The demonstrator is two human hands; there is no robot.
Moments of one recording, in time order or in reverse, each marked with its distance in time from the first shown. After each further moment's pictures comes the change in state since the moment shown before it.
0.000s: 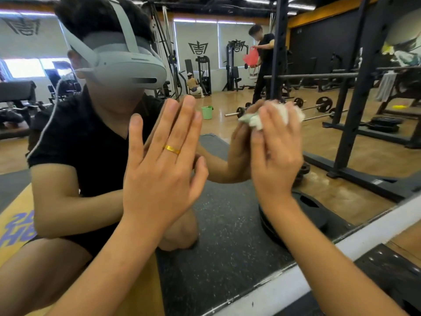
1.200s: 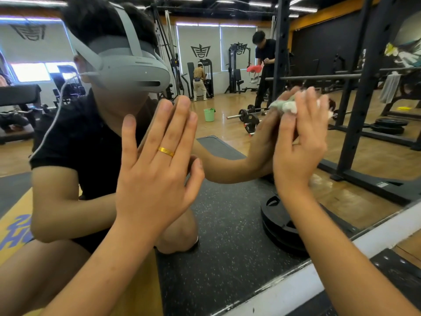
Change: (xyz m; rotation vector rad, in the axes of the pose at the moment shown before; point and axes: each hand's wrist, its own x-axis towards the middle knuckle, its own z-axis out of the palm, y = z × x) left_hand 0.002 0.002 0.001 0.007 0.031 -0.002; right_hand 0.020 0.038 -0.003 0.049 0.109 0.214
